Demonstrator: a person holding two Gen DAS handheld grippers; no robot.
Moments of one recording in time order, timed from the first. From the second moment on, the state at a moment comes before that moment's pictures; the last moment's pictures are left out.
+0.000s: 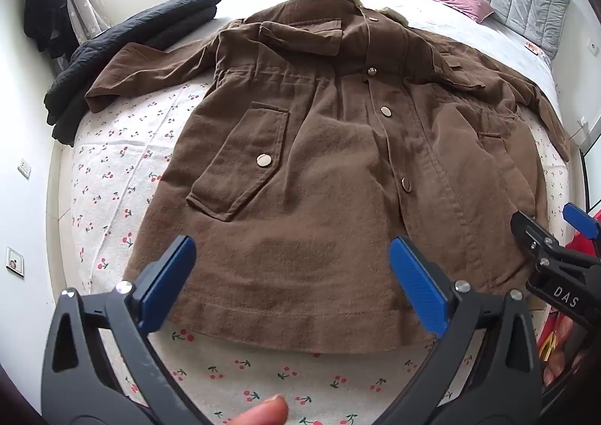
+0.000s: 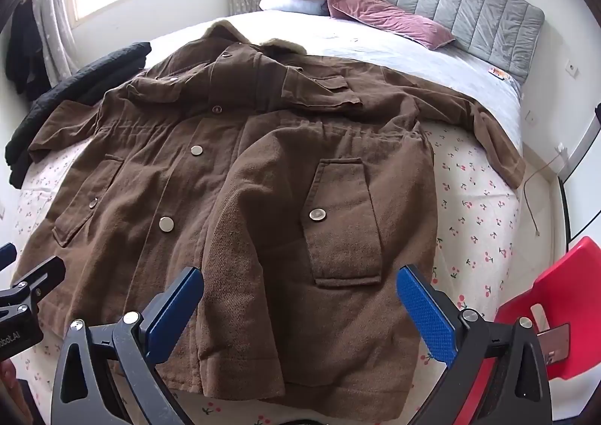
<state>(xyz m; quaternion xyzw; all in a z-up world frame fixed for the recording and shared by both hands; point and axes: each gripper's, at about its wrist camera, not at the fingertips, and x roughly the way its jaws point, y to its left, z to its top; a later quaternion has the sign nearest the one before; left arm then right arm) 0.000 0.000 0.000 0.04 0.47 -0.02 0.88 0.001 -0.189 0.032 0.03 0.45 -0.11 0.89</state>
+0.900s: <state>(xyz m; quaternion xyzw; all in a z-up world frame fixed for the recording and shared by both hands) 0.007 0.012 -0.003 0.04 0.47 0.00 0.88 0.004 -0.195 0.025 0.04 0.45 -0.11 0.89</state>
